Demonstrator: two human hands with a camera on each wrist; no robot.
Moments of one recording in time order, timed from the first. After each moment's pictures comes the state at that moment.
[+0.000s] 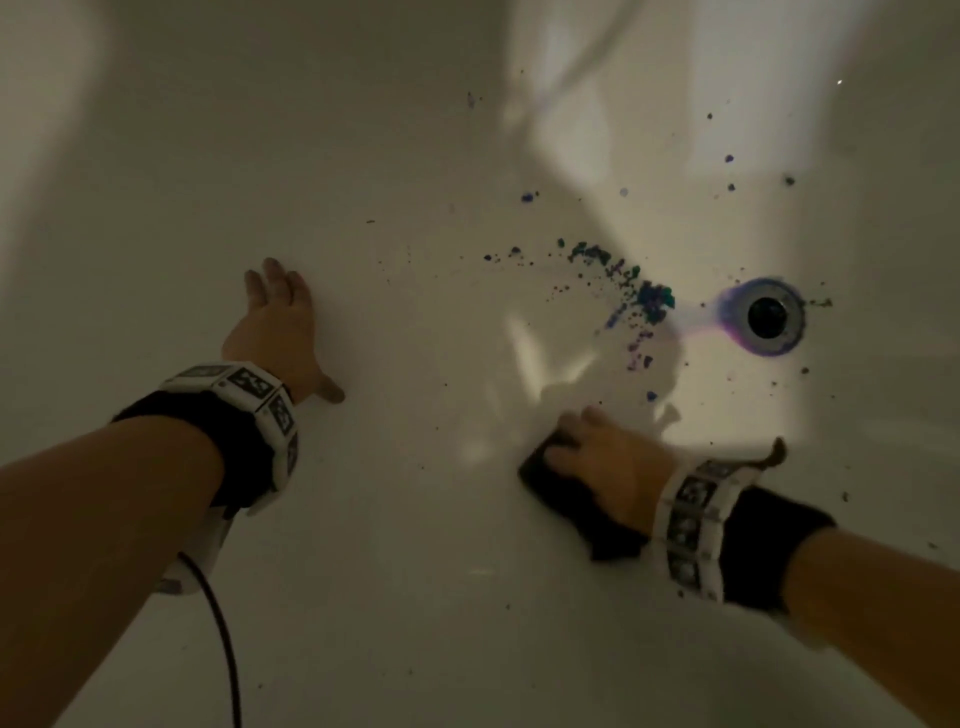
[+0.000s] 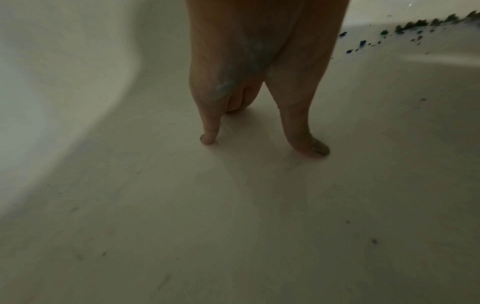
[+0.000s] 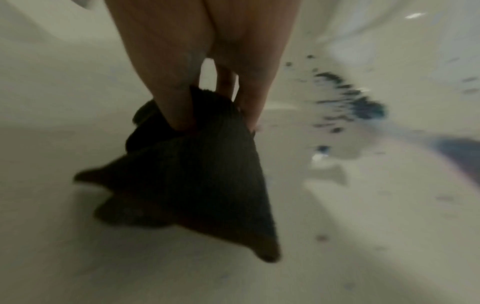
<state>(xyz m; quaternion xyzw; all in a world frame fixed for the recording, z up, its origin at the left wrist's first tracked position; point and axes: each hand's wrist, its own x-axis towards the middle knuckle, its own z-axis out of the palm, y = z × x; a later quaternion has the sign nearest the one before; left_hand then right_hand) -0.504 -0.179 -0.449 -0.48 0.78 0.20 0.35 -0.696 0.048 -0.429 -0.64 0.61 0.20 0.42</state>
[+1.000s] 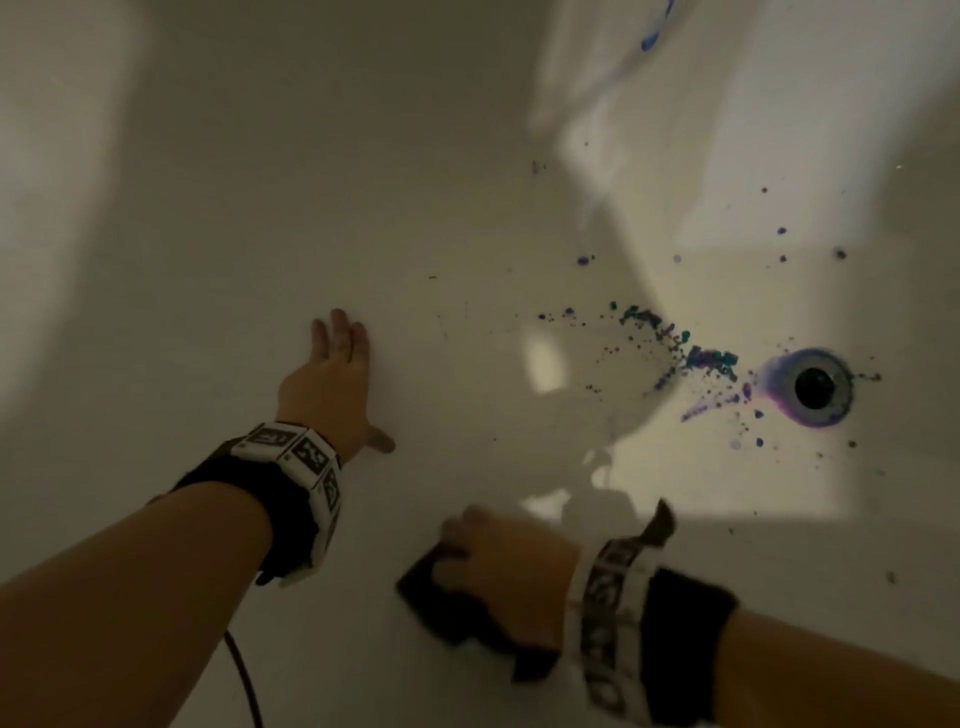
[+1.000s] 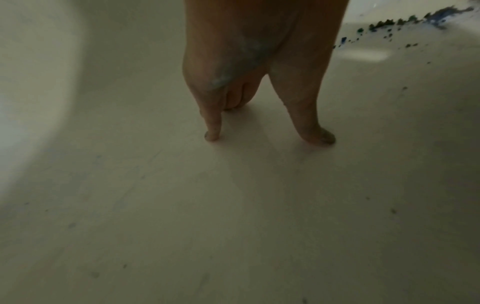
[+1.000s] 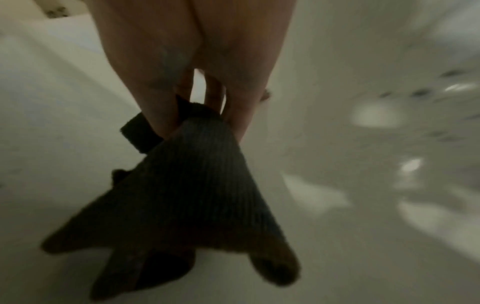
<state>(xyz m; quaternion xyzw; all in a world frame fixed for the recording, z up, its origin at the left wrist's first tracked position) -0.493 -0.187 -0.444 -0.42 0.80 0.17 0.39 -0.606 -0.021 -0.416 -0.75 0.42 0.09 0.50</state>
